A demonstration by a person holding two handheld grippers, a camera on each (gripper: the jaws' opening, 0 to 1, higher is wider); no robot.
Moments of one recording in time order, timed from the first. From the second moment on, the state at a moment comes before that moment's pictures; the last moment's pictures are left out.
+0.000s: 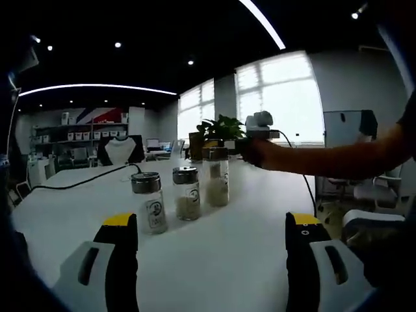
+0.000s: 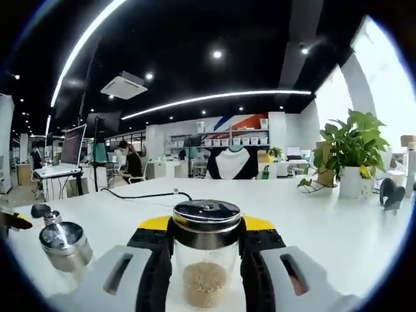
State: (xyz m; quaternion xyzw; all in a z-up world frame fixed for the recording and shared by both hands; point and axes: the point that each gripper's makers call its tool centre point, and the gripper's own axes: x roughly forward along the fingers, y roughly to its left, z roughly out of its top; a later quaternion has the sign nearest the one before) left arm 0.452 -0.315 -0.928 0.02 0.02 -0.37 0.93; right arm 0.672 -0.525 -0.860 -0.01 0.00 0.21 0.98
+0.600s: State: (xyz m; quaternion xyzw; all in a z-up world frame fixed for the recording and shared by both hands) left arm 0.445 -0.325 -0.927 0.01 0.01 -0.40 0.92; right arm 0.592 -0.510 -0.848 -0.06 -0.02 0.23 0.97
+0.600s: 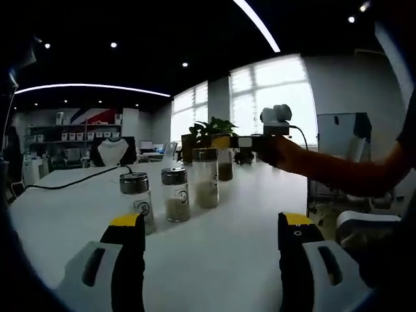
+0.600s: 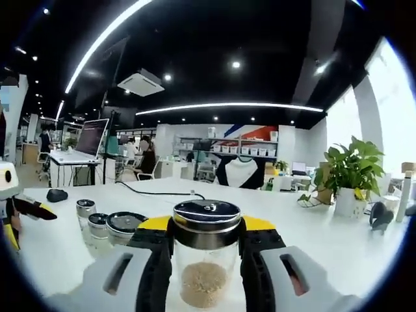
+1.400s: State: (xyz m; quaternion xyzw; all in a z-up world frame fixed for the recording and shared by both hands) left arm 0.439 -0.341 -0.934 0.02 0.02 -0.41 0.91; right arm 0.495 -0.442 -0.842 0.03 -0.04 0.36 0.93
